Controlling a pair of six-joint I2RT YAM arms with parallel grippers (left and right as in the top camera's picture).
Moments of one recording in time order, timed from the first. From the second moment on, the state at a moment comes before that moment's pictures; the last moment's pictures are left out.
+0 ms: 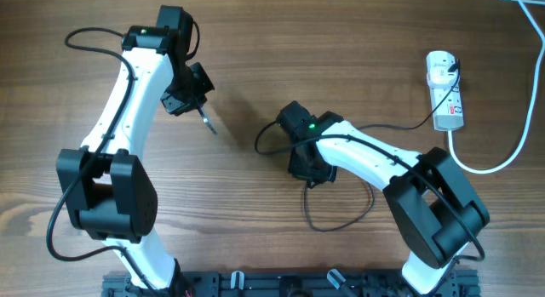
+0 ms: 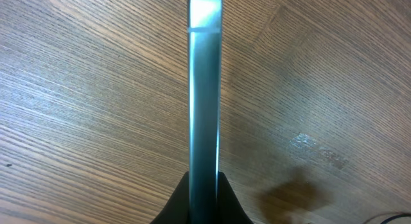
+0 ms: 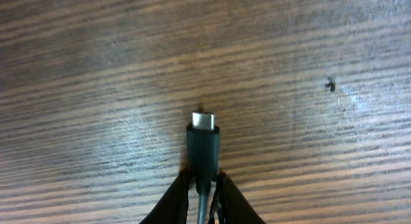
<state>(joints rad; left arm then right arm) -0.13 1.92 1.66 -1.22 0.06 -0.64 0.66 1.89 1.13 -0.82 -0.04 0.86</state>
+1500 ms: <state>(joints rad) -0.13 1.92 1.66 -0.97 0.55 -0.49 0.66 1.89 1.15 -0.83 -0.15 0.70</state>
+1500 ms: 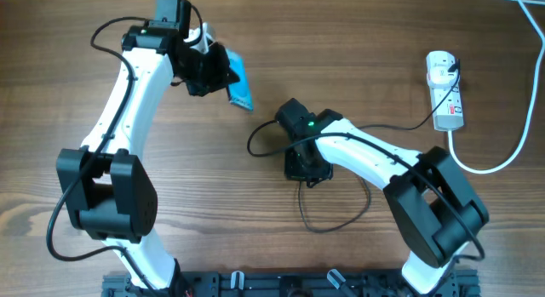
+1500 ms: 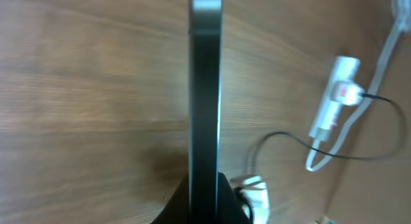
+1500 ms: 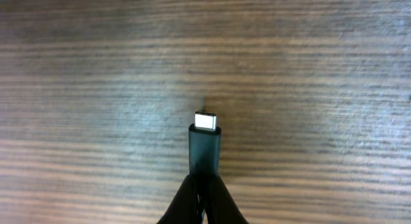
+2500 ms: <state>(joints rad) -0.13 1.90 1.66 -0.99 1.04 -0.43 0.66 1.30 1.15 -1.00 -0.35 0.54</state>
